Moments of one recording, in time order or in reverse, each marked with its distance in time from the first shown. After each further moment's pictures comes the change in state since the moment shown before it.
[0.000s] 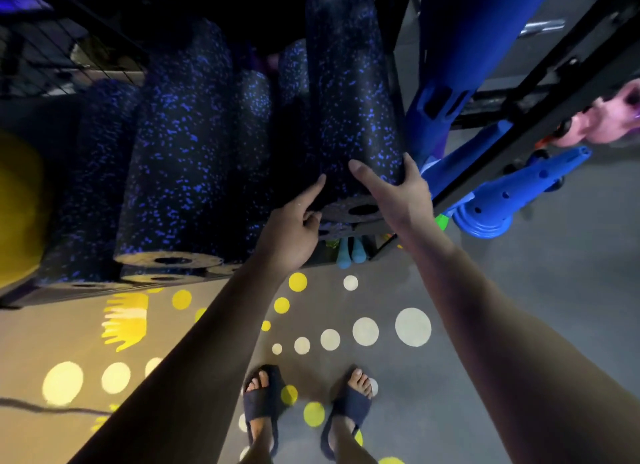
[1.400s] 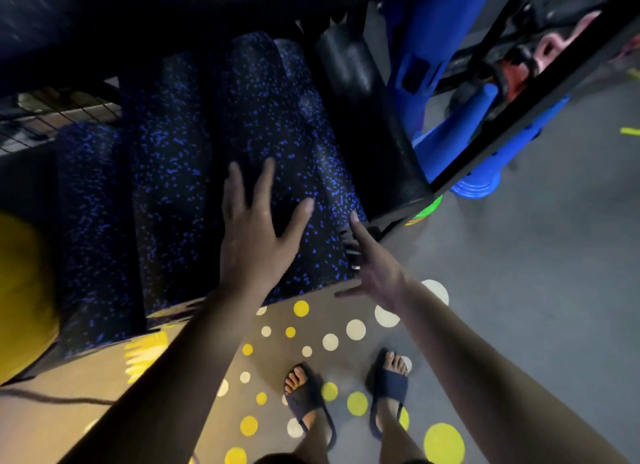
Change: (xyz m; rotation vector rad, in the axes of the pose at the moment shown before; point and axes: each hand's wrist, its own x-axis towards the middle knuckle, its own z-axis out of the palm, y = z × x) left_hand 0.001 -0.022 -0.081 0.340 0.173 0.149; right_hand -0.087 0.031 0.074 0.570 -0.499 0.489
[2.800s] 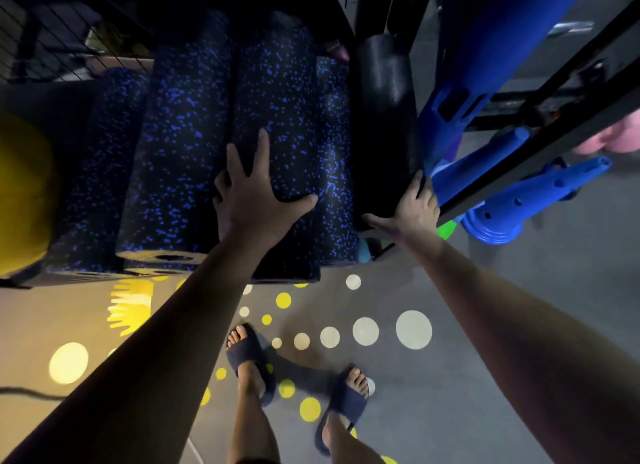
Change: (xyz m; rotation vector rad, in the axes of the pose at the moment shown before) left_hand 0.011 0.040 0.022 0.198 0.061 -0.366; right_hand 0.090 -0.071 -0.102 -1.292 0.669 -0.493
